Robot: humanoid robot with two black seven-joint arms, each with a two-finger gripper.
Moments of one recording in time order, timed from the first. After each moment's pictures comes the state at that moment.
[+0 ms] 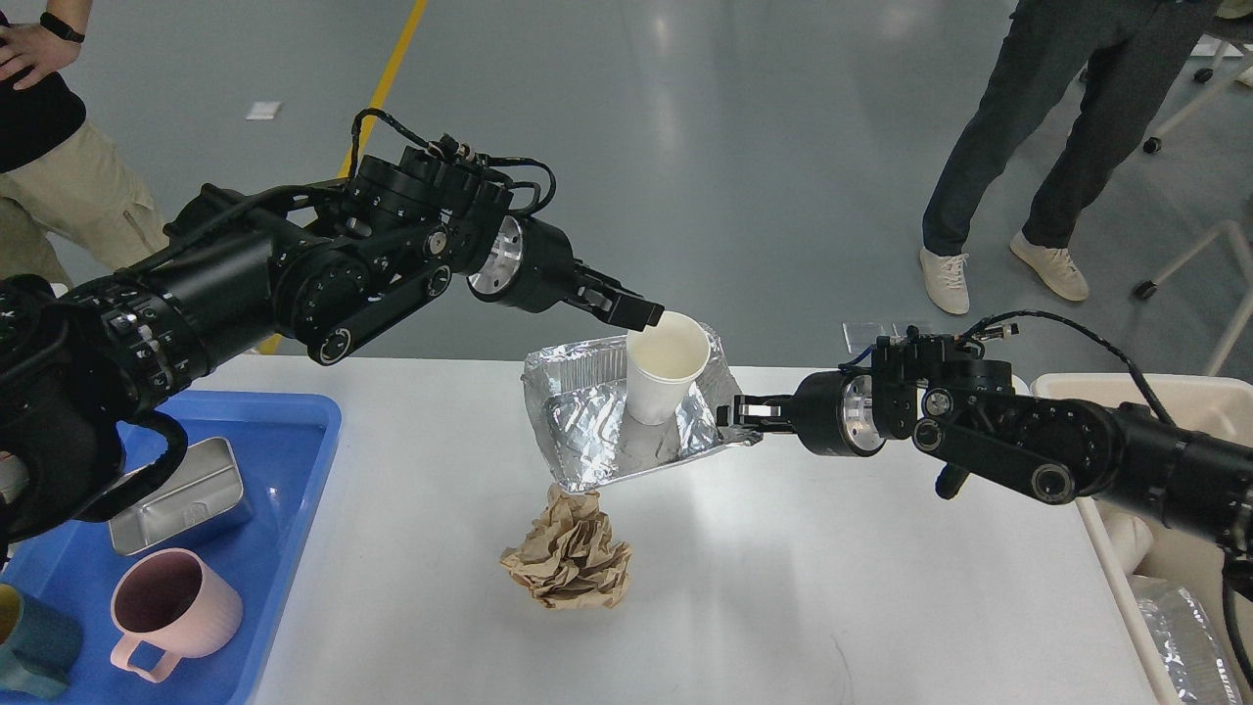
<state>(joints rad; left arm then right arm) -1.39 0.09 -0.04 -0.67 1.49 -0.54 -0.40 1.03 -0.39 0.05 1.10 -1.00 0.30 0.05</state>
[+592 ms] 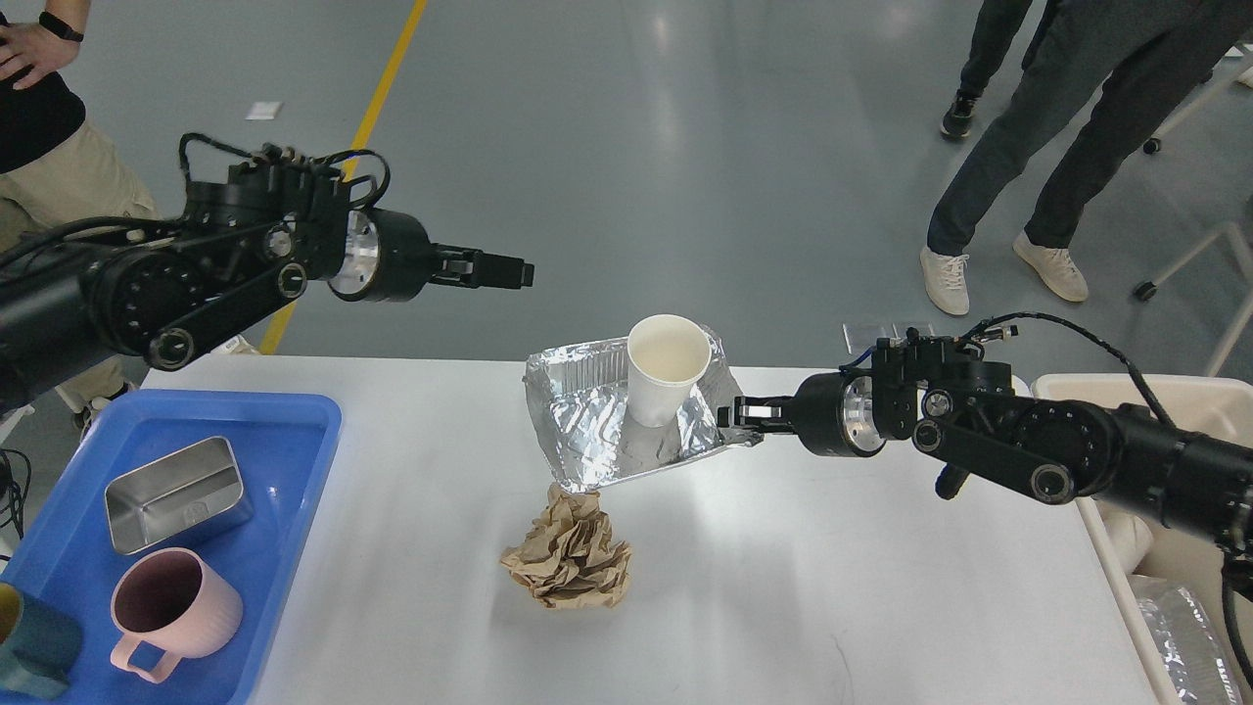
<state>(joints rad) -1.27 0.45 -0.04 -0.90 1.23 -0.45 -0.17 1.03 -0.39 0.05 1.10 -1.00 0.30 0.05</state>
